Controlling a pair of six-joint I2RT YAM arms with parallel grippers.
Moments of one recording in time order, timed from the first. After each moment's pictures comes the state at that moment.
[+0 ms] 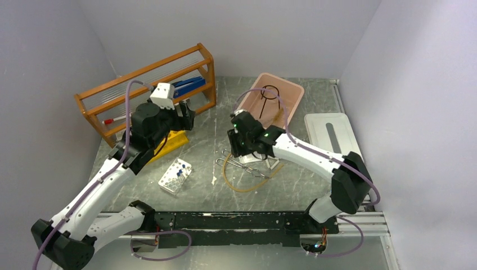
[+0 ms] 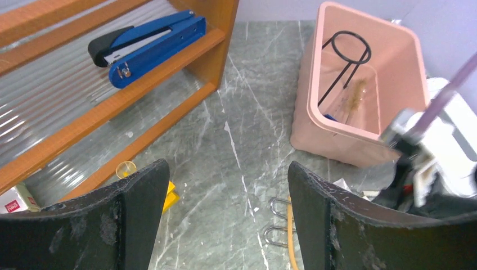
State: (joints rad) left arm -0.51 0.97 0.96 -0.23 -0.18 -0.25; right arm 0.83 1.50 1.17 -0.54 0.08 0.39
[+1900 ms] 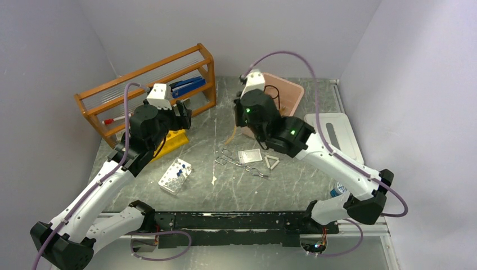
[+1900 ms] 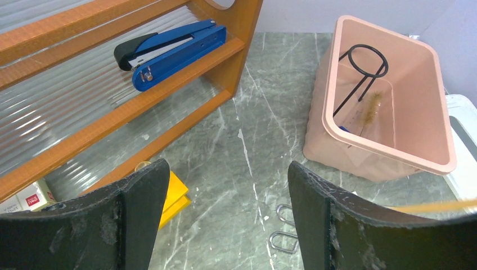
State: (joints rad) left arm -0.51 0.93 0.93 -0.20 -0.25 -0.25; right arm 1.02 1.37 1.52 -0.59 0.54 0.34
